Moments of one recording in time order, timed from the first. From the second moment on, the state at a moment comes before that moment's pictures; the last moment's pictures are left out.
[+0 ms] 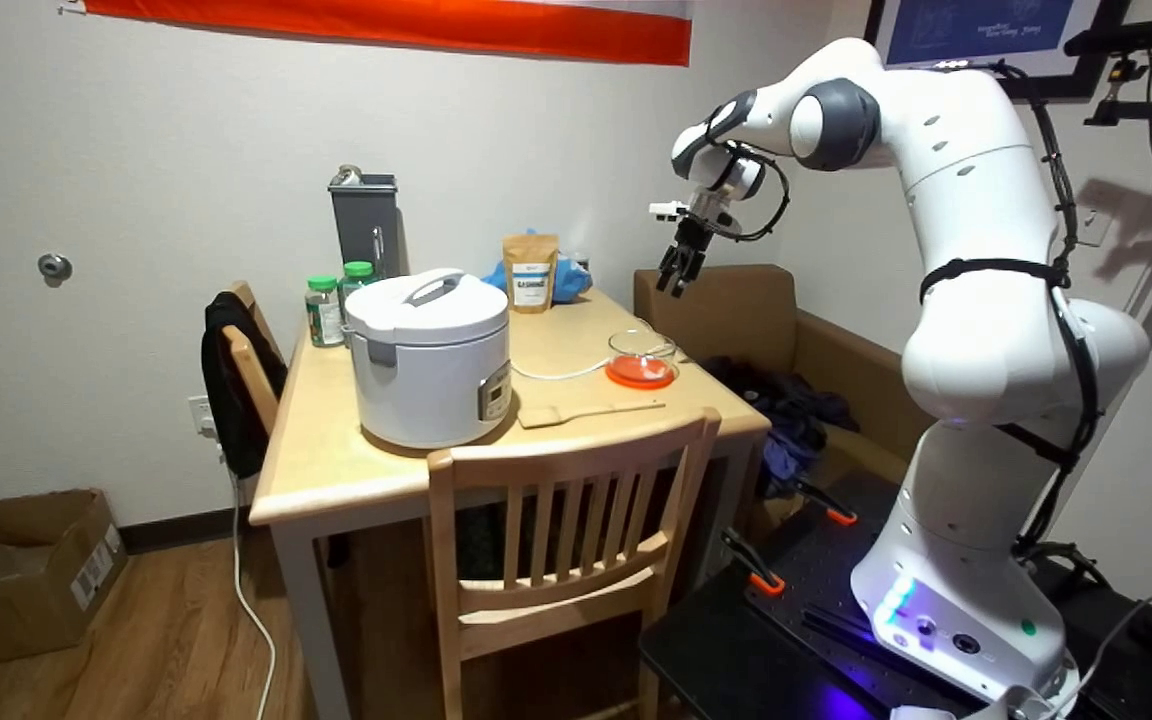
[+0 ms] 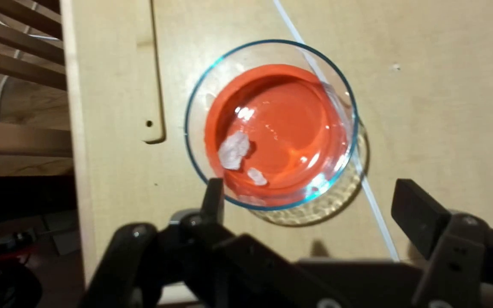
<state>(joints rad) -0.34 0.64 -0.23 -1.41 0.55 1.85 1.36</state>
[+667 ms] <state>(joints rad) -0.35 0.78 -0.25 -1.29 0.44 2.06 1.51</state>
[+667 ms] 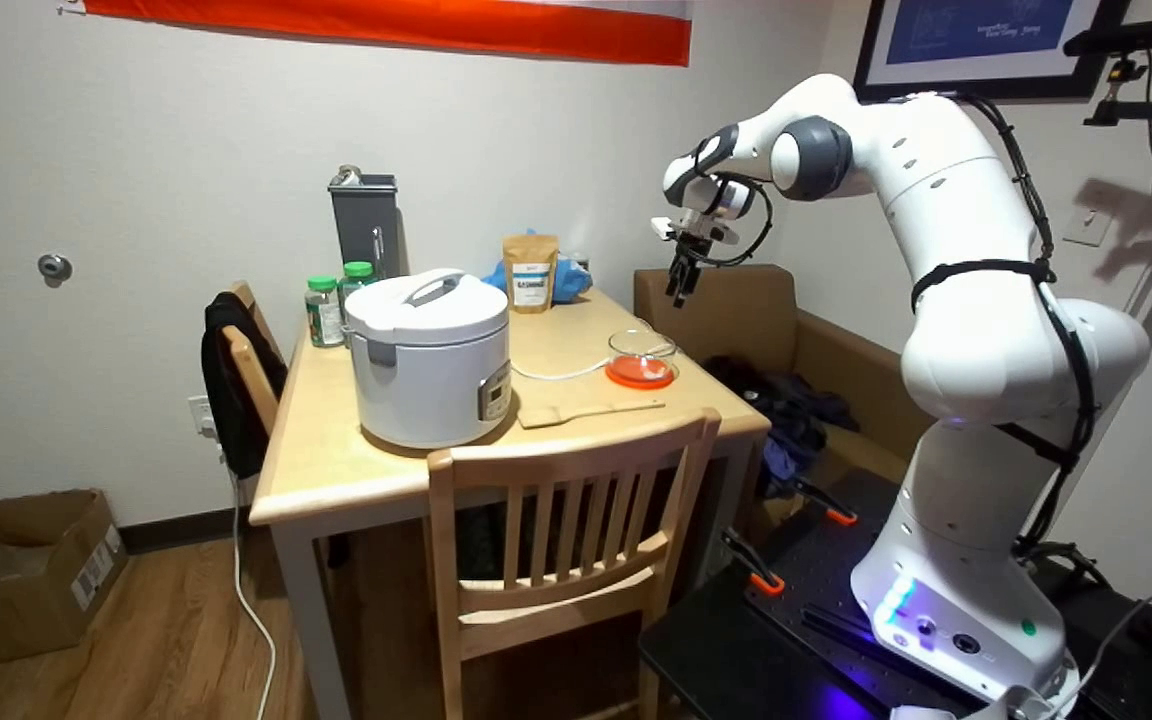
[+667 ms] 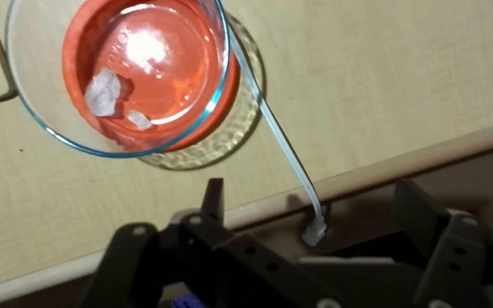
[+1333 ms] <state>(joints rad) -0.34 0.84 -0.26 -1.27 0.27 2.06 1.58</state>
